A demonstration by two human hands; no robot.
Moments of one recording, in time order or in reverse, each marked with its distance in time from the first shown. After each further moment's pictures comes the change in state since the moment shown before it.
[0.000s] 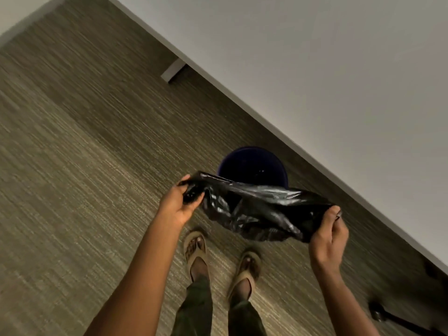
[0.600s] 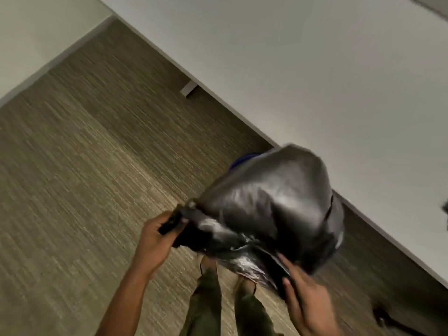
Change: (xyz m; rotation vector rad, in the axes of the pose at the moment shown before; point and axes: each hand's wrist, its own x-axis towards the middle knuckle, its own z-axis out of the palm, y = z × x) left_hand -0.148 -0.002 -0.110 0.917 -0.206 0.679; right_hand -0.116 0.004 -0.104 -0.582 -0.552 -0.437
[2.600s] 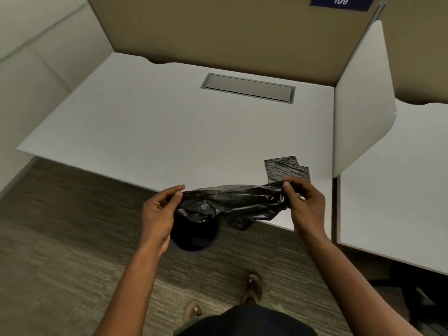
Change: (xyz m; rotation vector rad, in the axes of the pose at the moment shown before) left_hand -0.103 0.272 0.190 -0.275 -0.111 0.306; right_hand -0.013 0.035 -0.309 0.990 0.773 0.218
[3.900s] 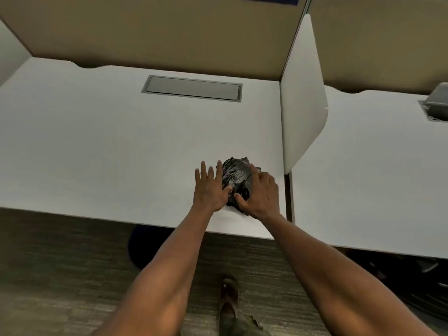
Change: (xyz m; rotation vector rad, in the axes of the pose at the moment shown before) left_hand 0.085 -0.094 0.286 1.436 -0.581 0.450; right_hand 0.115 0.076 -0.053 -1.213 -0.116 -0.097
